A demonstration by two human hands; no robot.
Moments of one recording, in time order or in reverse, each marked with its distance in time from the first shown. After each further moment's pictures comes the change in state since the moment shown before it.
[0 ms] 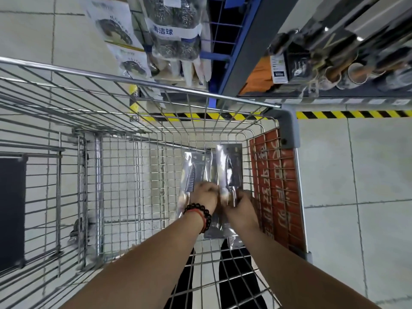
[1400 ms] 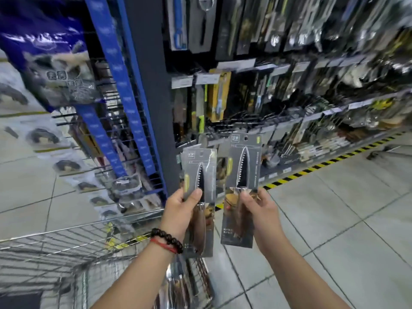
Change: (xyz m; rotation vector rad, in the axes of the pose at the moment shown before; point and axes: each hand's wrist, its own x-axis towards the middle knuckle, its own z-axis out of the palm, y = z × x) left_hand -0.388 0.255 0.001 -0.248 -0.181 0.831; right_hand -0.324 -0.013 -0.347 1.045 0.296 -0.659
